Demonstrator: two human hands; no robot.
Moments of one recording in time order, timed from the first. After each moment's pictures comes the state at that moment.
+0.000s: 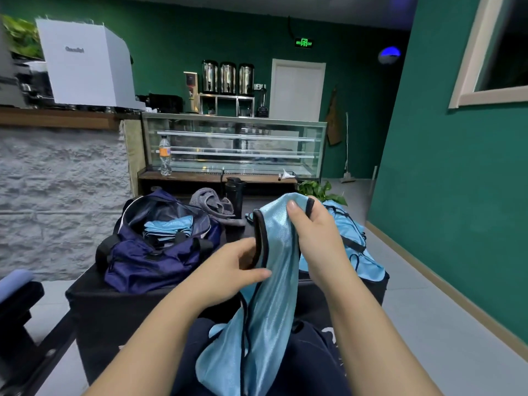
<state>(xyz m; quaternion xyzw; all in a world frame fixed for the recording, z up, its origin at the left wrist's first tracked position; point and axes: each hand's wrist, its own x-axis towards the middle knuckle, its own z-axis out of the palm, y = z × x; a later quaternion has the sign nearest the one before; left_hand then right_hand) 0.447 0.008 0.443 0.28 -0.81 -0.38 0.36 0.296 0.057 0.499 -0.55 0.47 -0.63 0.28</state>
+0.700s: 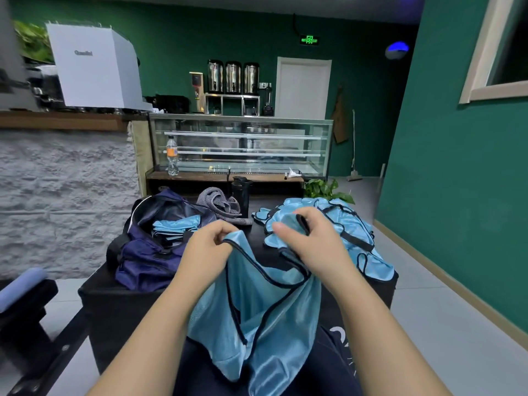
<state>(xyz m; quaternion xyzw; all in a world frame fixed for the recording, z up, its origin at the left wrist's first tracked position) 0.465 -0.002 0.451 0.48 -0.68 -0.24 0.51 0.287 0.051 0.481 -0.62 0.52 -0.54 0.23</state>
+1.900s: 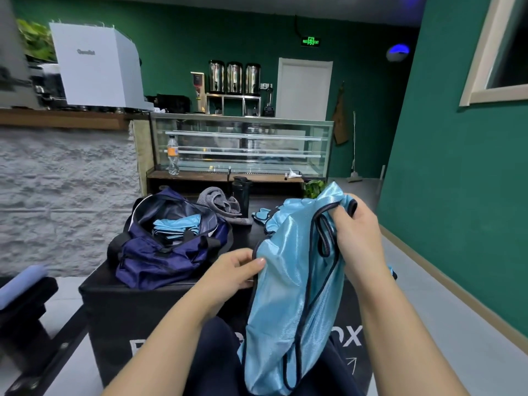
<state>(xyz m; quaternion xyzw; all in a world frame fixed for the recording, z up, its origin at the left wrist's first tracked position) 0.446 0.008 0.418 0.36 -0.64 -0.55 0.39 0.260 0.064 0.500 -0.49 0.51 -0.68 0.22</state>
